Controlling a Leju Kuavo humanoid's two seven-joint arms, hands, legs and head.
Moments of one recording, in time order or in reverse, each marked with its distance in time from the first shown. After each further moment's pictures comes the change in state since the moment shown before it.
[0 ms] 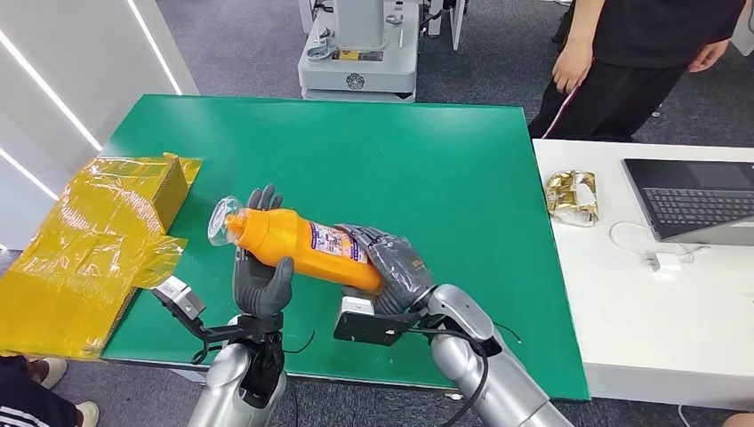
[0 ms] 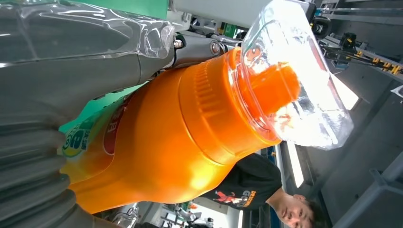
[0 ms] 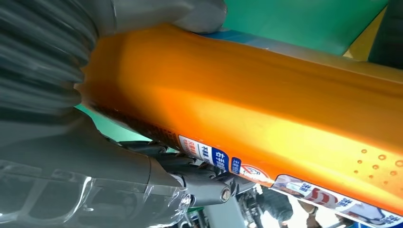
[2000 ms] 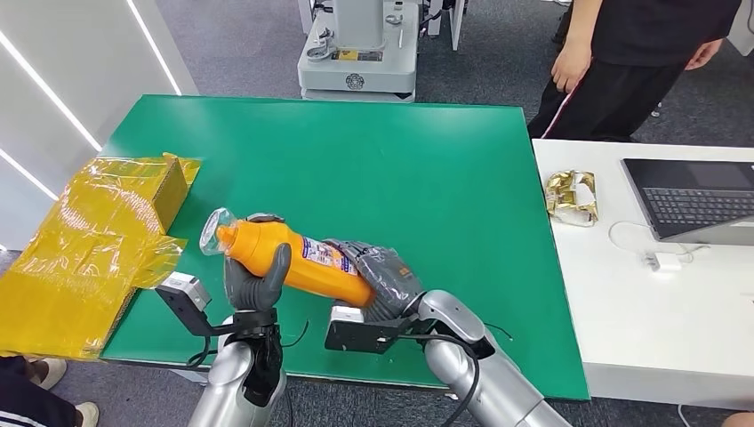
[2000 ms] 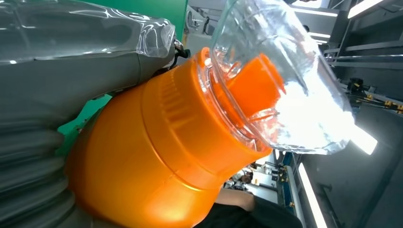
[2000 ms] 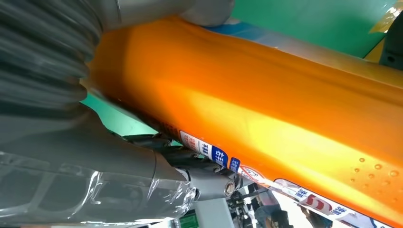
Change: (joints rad) left arm -0.010 -0.001 0.000 0.004 -0.056 0.267 -0.003; right arm -0.007 -0.006 0.063 0.015 -0.036 0.032 0.031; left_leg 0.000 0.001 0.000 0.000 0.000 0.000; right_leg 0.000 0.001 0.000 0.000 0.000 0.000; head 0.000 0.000
